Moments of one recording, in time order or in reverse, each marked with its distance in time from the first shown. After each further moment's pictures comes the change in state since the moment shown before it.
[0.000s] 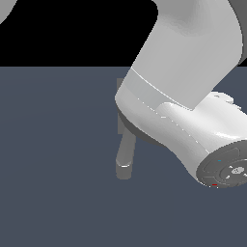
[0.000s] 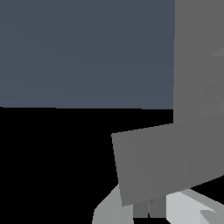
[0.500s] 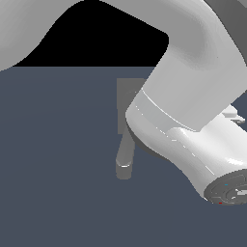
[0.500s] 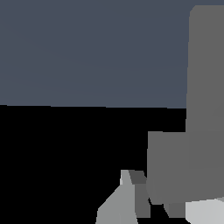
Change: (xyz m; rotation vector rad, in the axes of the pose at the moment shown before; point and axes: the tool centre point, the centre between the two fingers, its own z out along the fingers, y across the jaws) arm 0.023 -0.016 -0.001 0.008 -0.015 -0.005
